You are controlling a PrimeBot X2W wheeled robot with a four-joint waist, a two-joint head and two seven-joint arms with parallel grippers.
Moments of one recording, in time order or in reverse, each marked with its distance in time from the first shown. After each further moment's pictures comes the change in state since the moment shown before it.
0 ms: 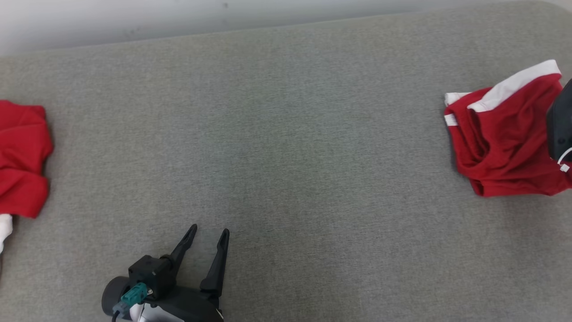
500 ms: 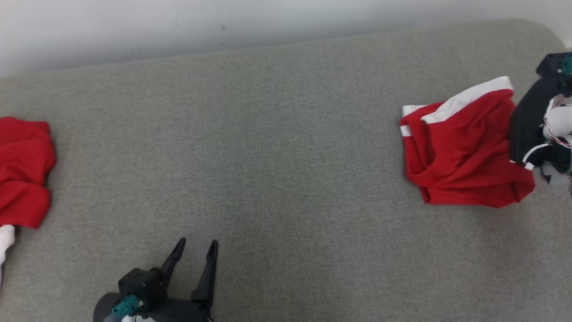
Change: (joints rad) left arm 0.052 0.005 0.026 0.010 -0.025 0.018 -0.017; right arm 0.049 0.076 -0.058 -0.095 0.126 -0.044 0.135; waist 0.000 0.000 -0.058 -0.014
